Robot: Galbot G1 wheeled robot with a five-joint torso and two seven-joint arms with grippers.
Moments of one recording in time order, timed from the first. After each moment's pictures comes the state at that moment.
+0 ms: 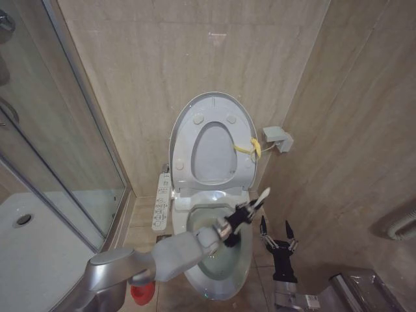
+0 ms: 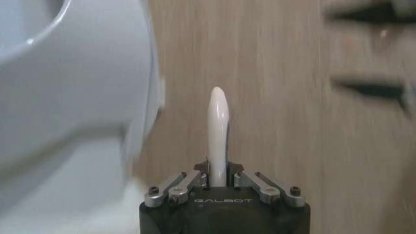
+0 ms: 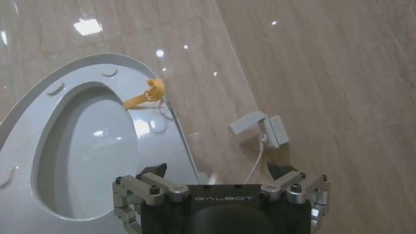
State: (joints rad) left arm 0.28 -1.44 1.07 -0.88 -0.81 -0.68 0.04; right arm -1.52 1.49 0.54 1.73 0.48 0.70 -0.11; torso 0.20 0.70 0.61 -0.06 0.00
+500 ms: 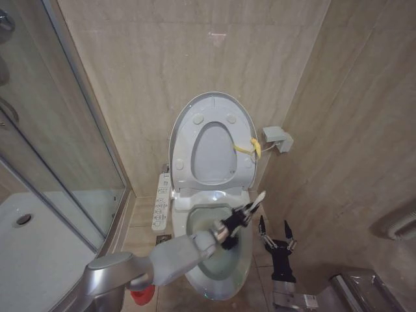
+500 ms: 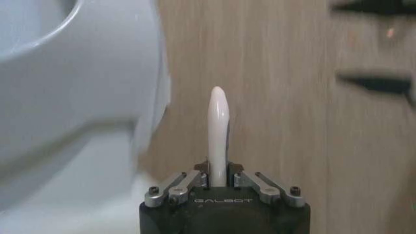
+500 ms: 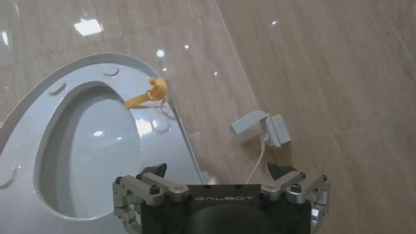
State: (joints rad) left arm 0.30 -1.44 1.04 -0.86 -0.80 -0.69 0.06; right arm -1.52 1.50 0.53 1.73 0.47 0.69 -0.10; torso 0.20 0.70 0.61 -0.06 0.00
